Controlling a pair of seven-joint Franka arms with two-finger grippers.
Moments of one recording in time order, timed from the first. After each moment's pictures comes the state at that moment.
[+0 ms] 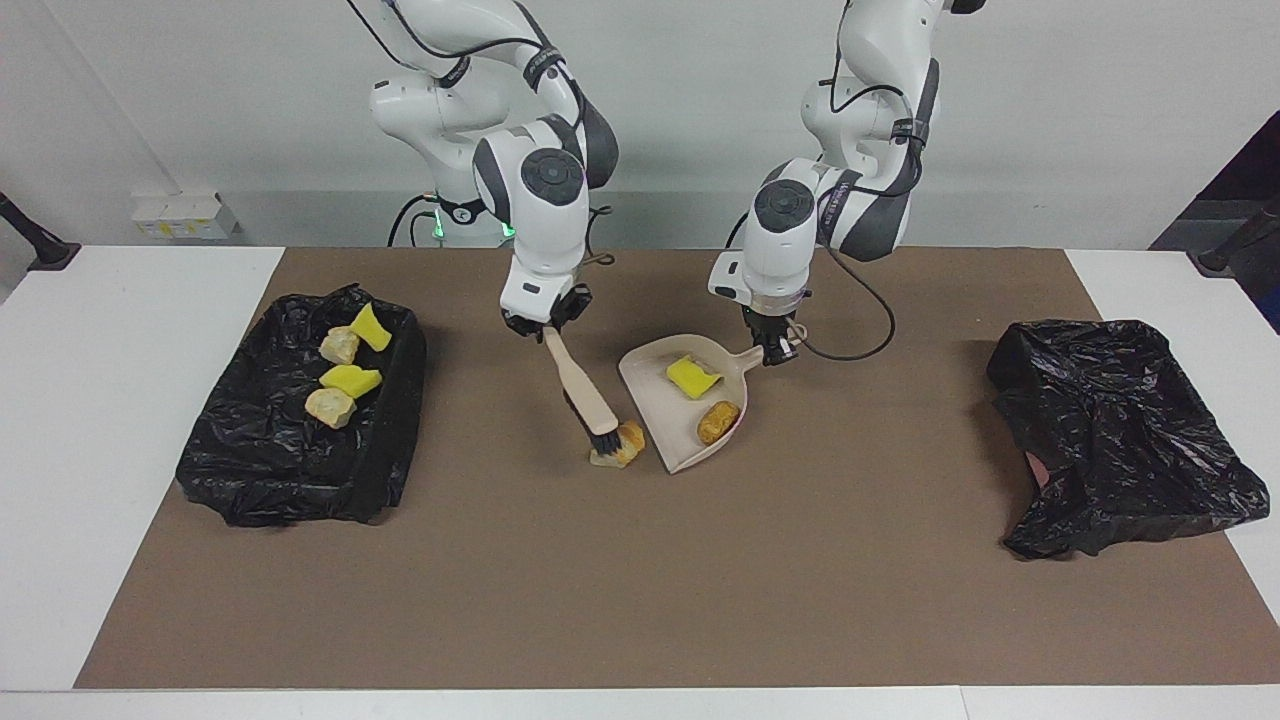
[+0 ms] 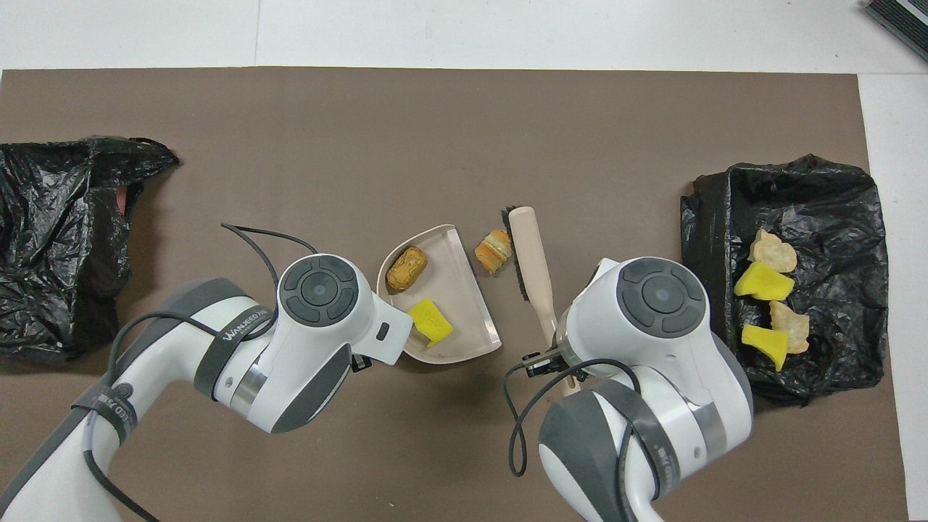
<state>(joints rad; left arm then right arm) -0.15 0.11 -0.42 -2.12 0.12 2.10 0.60 0.19 0.17 0.28 -1.97 -0.21 1.93 0.05</state>
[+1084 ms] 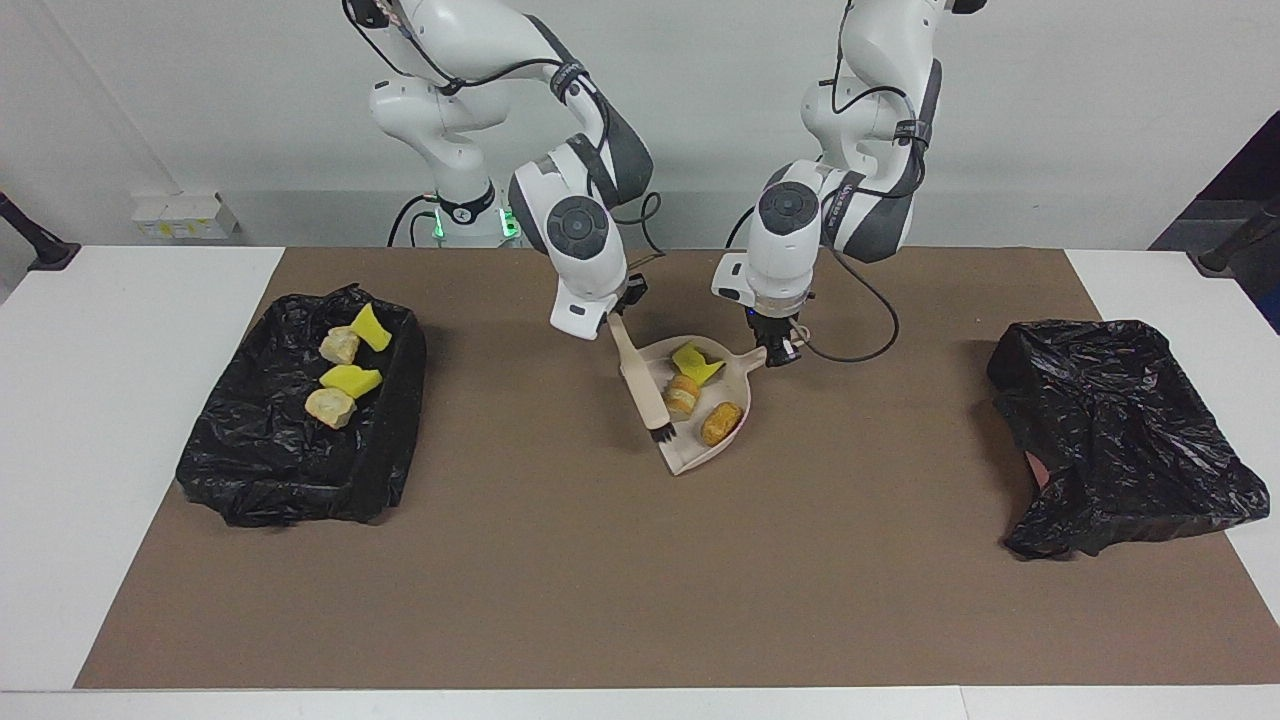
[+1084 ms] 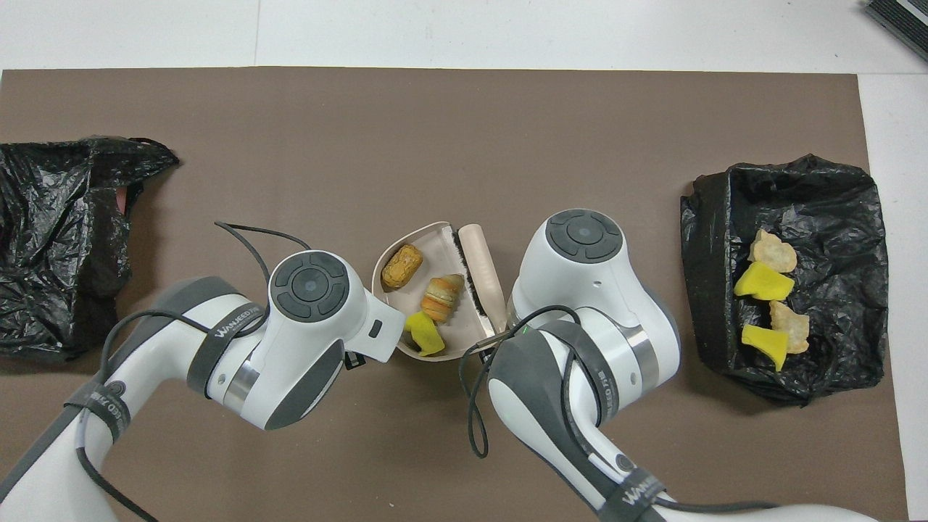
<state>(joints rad) -0.15 0.11 -0.41 -2.12 0.12 2.10 0.66 0.19 0.18 0.34 -1.91 0.21 1.78 0.15</state>
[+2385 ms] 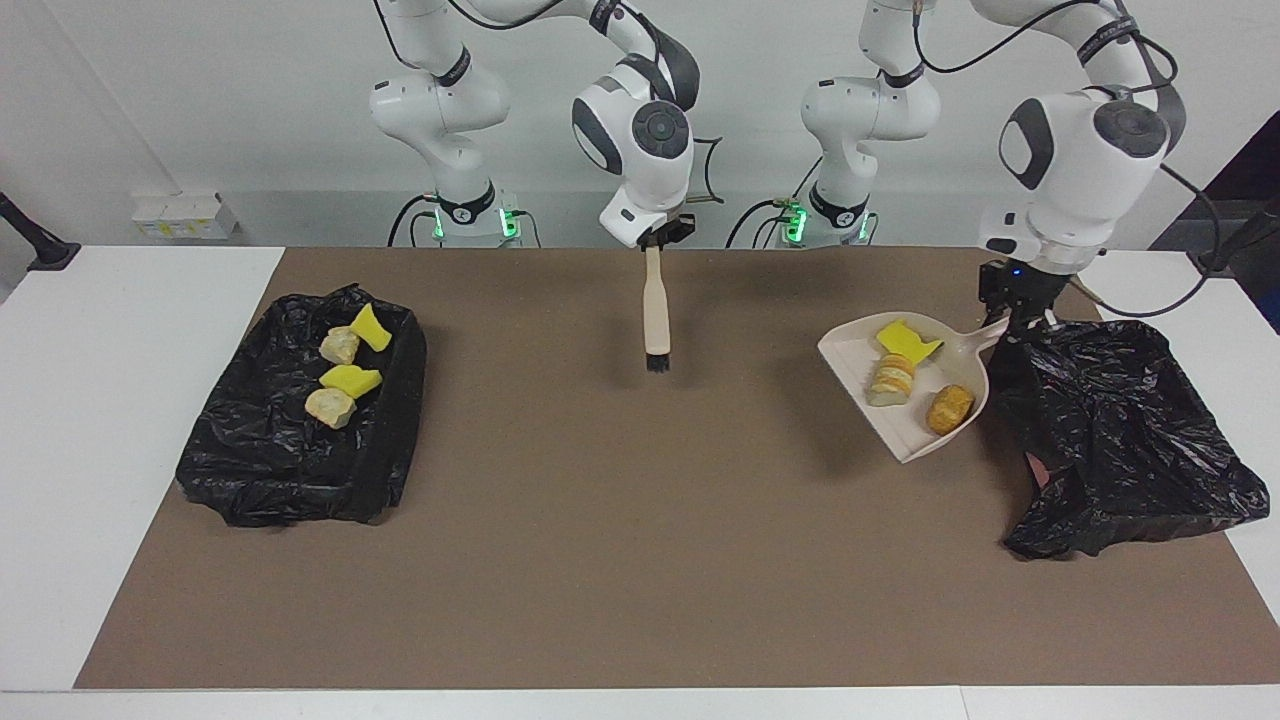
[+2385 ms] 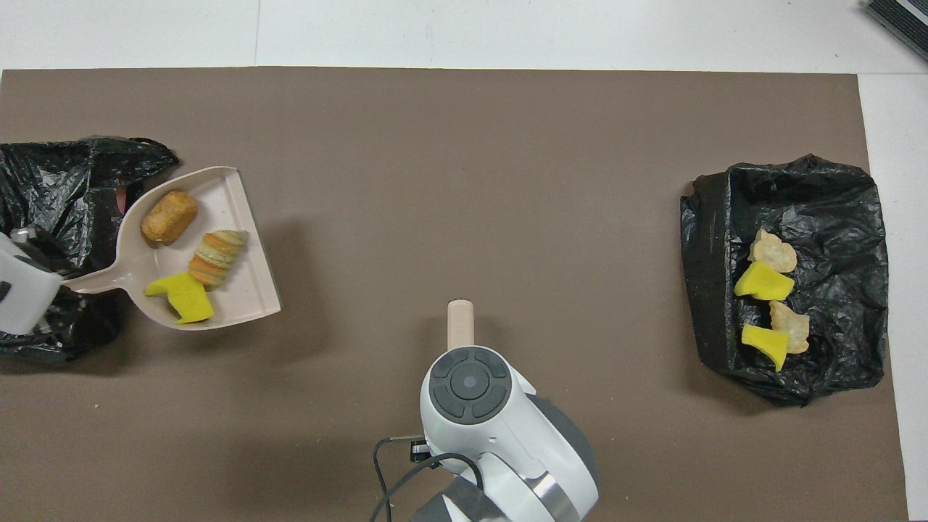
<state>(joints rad) -0.14 -0.11 0.24 -2.05 0.10 1.97 1.36 0.23 0.09 0.59 -2.06 0.26 1.87 0.72</state>
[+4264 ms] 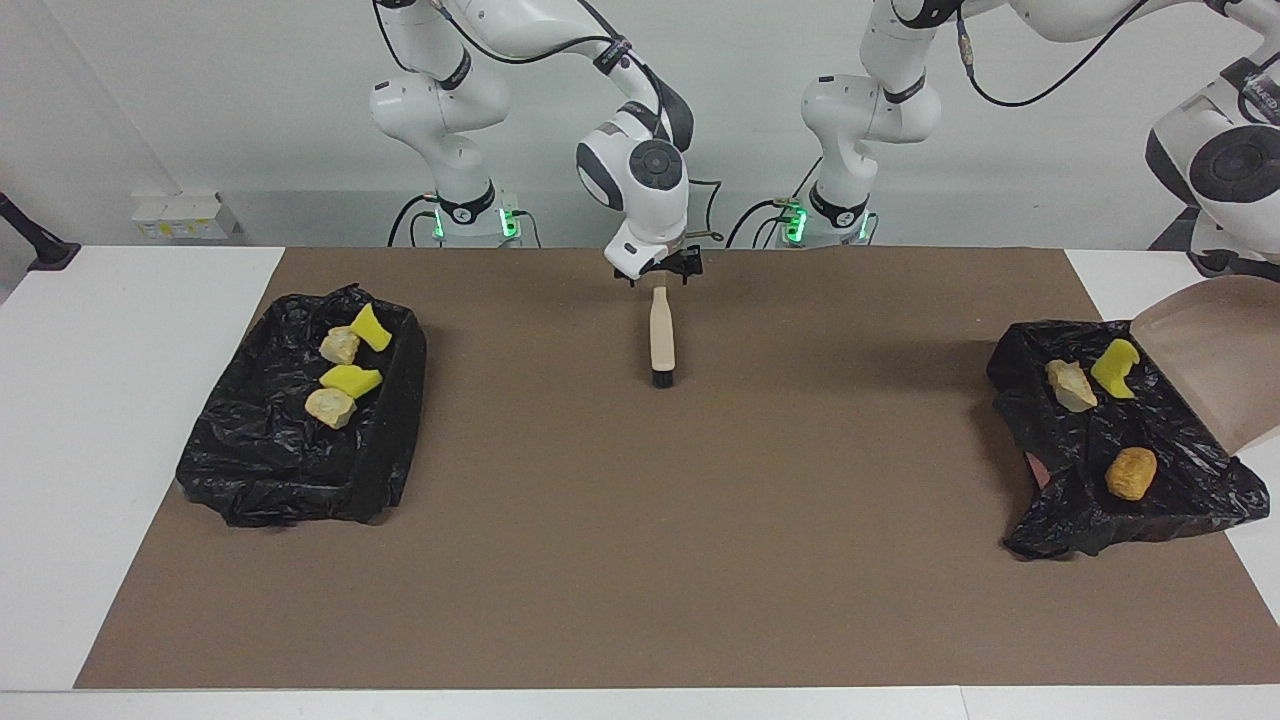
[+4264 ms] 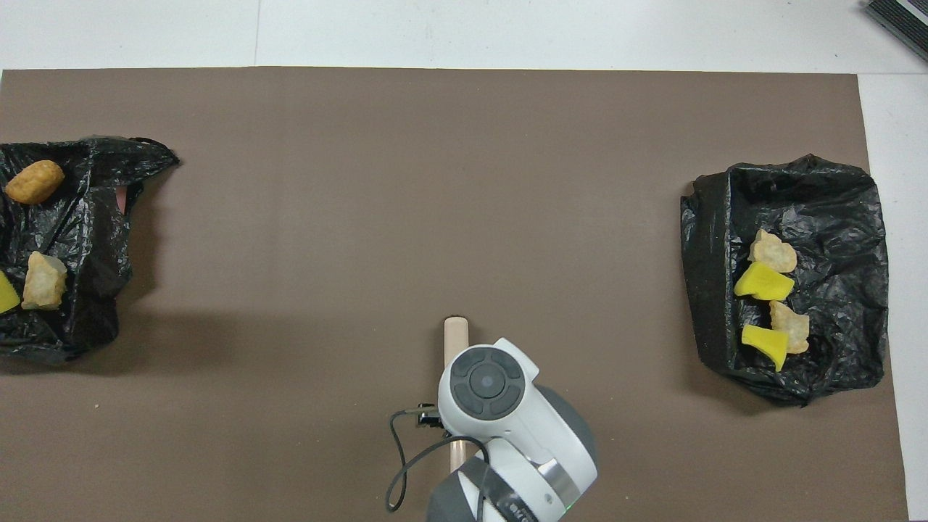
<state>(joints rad) -0.28 0.18 0.57 -1.60 0.97 1.92 1.47 0.24 0.13 0.51 -2.13 0.12 2.10 0.69</state>
